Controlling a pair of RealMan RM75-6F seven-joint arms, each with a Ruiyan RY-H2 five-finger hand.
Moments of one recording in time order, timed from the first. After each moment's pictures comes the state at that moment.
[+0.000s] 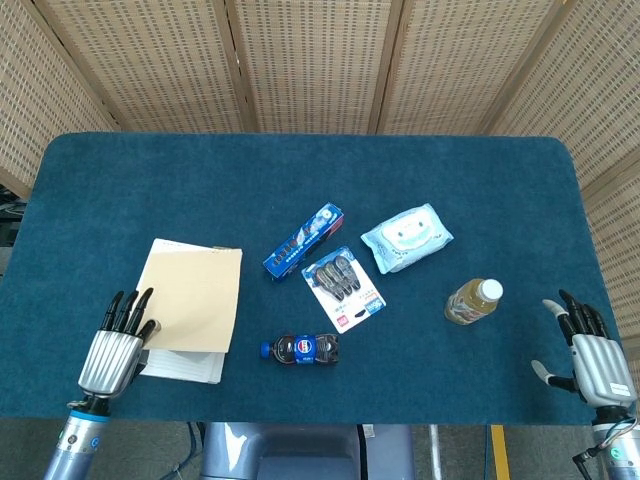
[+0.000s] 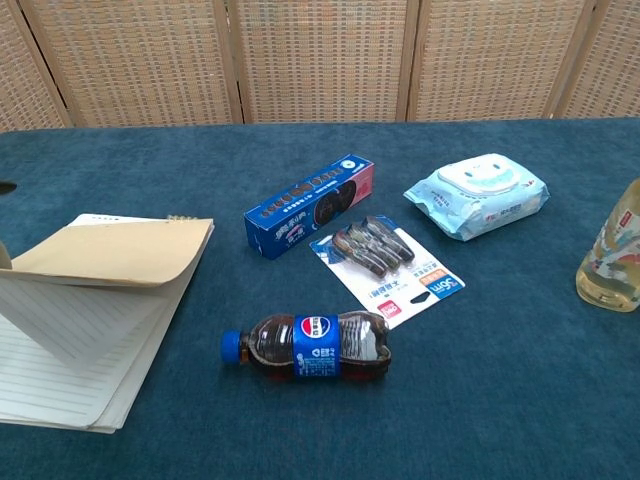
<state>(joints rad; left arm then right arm) -0.20 -1.49 0.10 -1.51 1.57 1.54 0.49 0.09 -1.06 0.05 -1.70 -1.42 1.36 0.08</state>
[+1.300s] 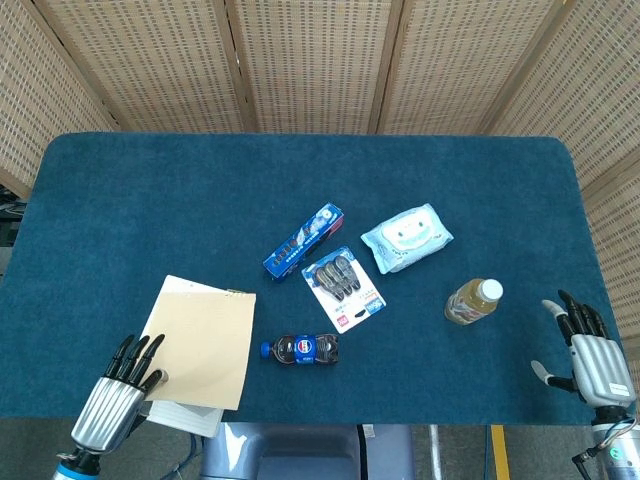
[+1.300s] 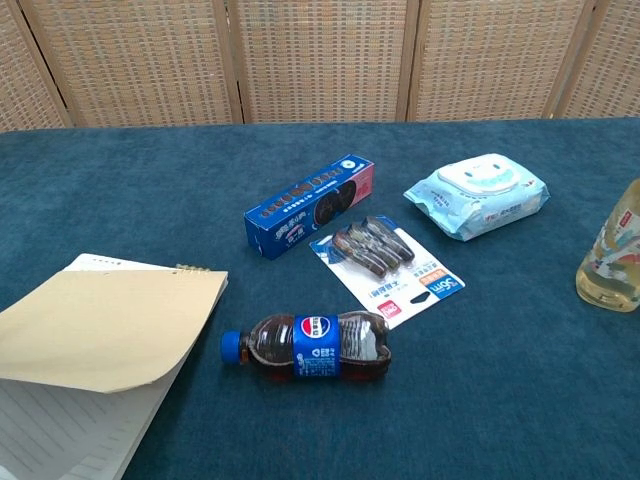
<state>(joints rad) -0.05 -1.41 0.23 -1.59 1.83 1.60 0.45 0.09 -1.06 0.05 -1.71 -1.42 1.36 0.07</state>
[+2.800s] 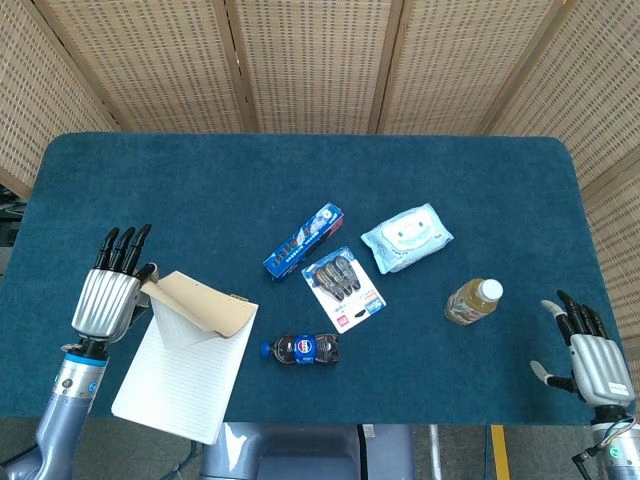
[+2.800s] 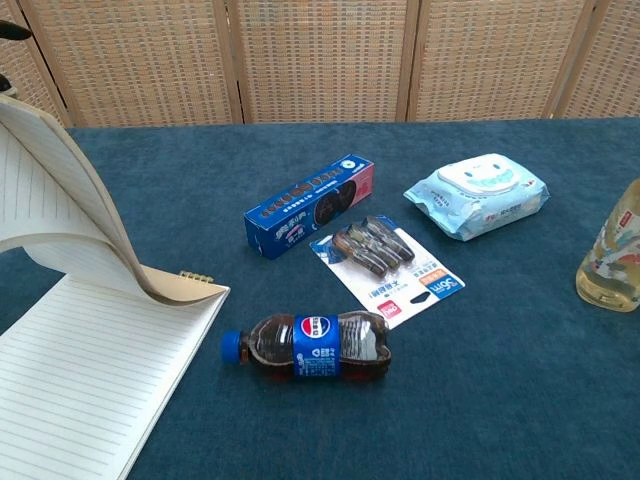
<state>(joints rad) -0.32 -1.33 -0.21 -1.74 1.47 1.34 0.58 0.09 -1.06 0.05 -1.71 -1.41 1.35 0.08</state>
